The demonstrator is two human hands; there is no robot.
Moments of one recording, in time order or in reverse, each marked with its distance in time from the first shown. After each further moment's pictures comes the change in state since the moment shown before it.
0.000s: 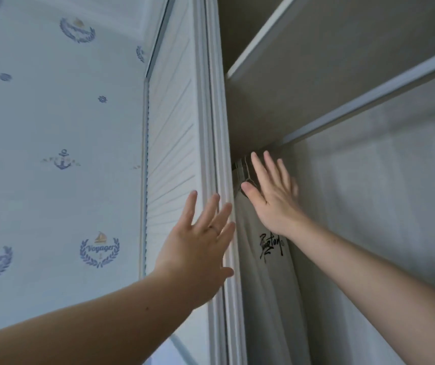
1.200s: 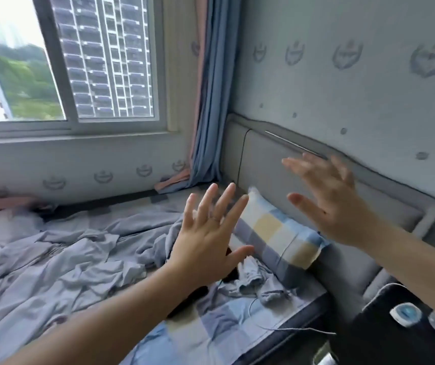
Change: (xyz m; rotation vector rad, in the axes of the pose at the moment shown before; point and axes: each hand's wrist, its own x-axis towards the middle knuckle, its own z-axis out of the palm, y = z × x) left_hand -0.966 -0.222 -0.124 0.052 -0.885 -1.170; right_hand -0.417 -0.931 0.156 1.142 -0.571 -1.095
